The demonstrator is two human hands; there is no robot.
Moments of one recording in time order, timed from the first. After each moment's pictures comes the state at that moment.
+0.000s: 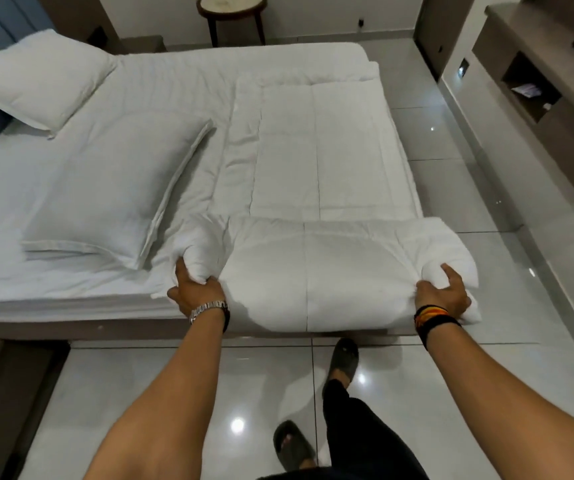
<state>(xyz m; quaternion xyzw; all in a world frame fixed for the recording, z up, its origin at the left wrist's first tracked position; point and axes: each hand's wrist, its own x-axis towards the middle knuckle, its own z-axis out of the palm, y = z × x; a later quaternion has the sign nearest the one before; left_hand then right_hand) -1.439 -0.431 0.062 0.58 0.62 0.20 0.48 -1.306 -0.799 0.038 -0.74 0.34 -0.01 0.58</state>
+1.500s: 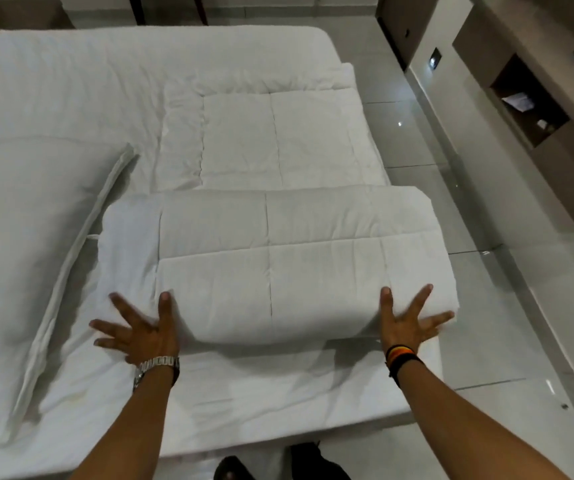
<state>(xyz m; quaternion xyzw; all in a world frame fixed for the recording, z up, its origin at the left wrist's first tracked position) -1.169 -0.303 -0.057 0.72 0.57 0.08 0.39 -1.051 -0.700 -0.068 -0.84 0.32 0.08 0.43</state>
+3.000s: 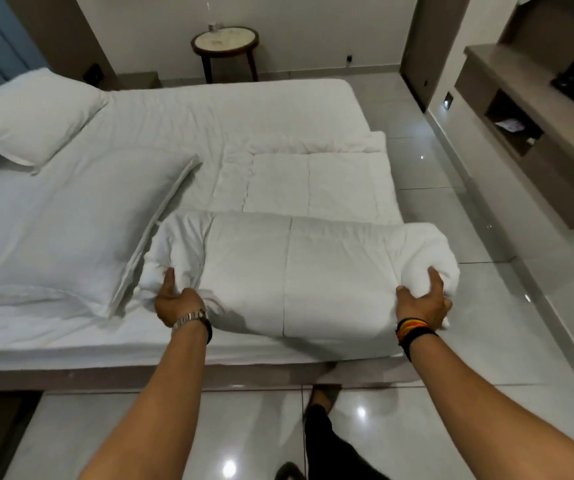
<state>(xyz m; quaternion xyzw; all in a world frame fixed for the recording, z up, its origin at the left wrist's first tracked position) -1.337 -0.419 0.064 0.44 0.58 0.36 0.58 -1.211 -0.786 0.042 -0.78 0.27 -0.03 0.56</state>
